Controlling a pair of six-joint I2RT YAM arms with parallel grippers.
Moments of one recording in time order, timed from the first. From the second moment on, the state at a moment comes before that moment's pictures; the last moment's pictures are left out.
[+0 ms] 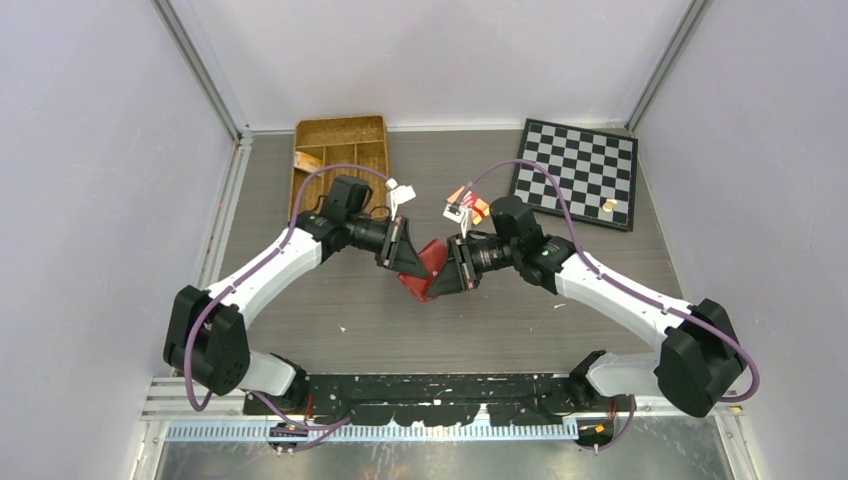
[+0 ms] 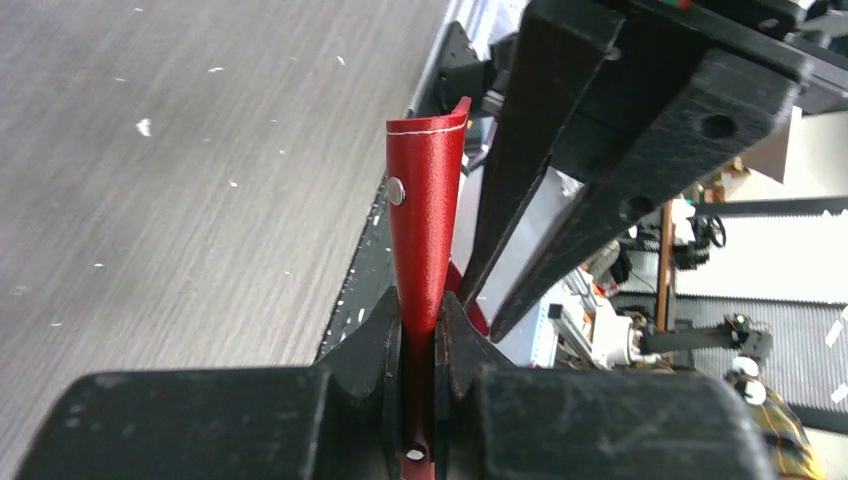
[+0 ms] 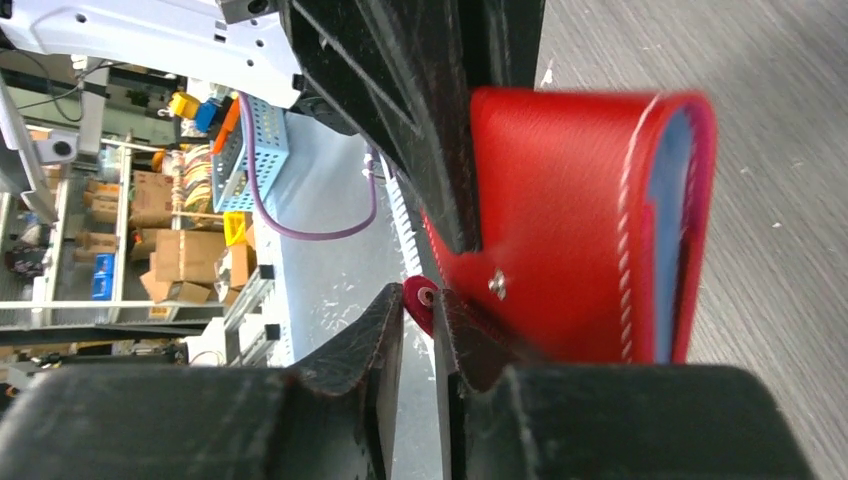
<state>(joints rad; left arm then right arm) -0.48 1.41 1.03 -0.41 1.07 -0.34 0.68 1.27 0.86 -0.10 -0.89 0.53</state>
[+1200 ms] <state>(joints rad) -0.45 1.29 0.90 -0.35 0.66 -0.43 0.67 1.34 0.72 0.08 -0.48 0.82</state>
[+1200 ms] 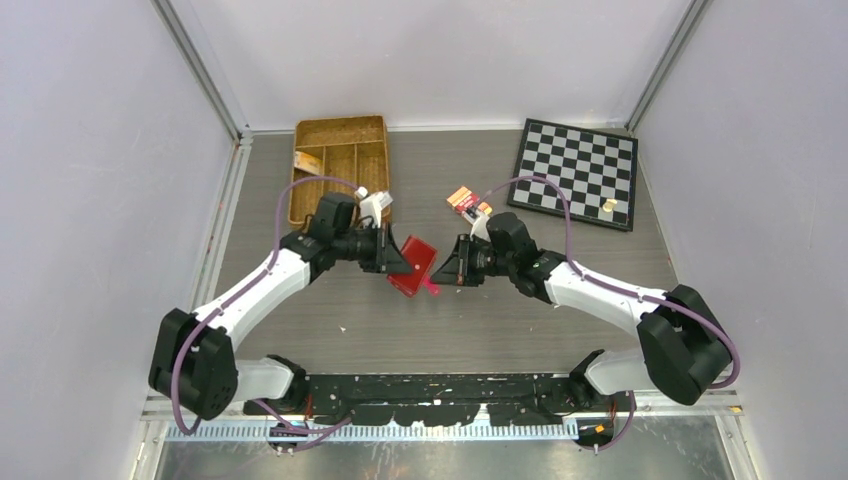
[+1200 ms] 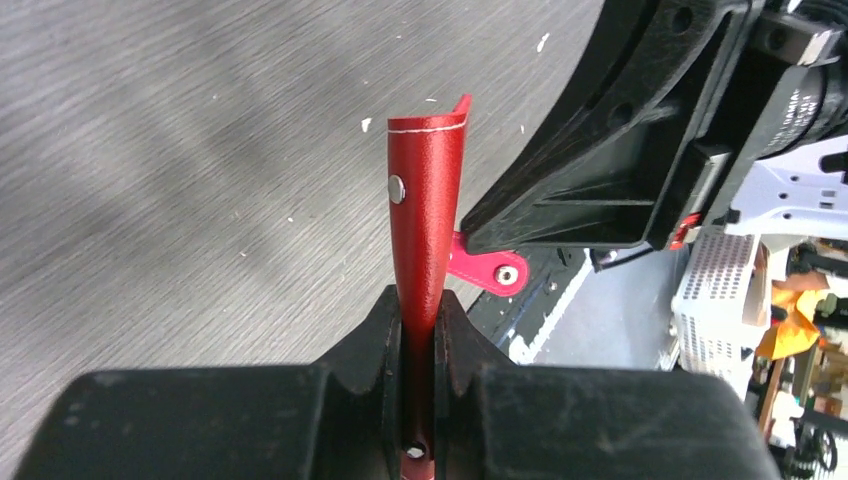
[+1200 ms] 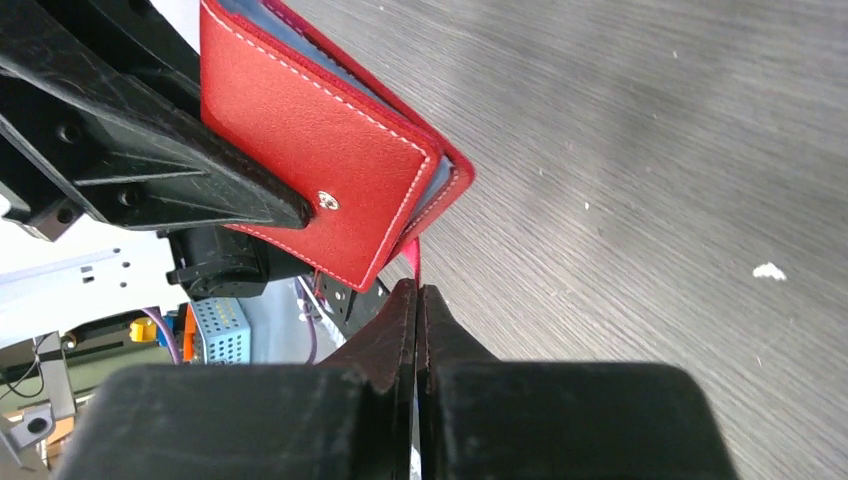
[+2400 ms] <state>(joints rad) -0.59 1.27 0.58 -0.20 0.32 -0.53 0.79 1.41 0.68 -0.11 -0.34 0.76</state>
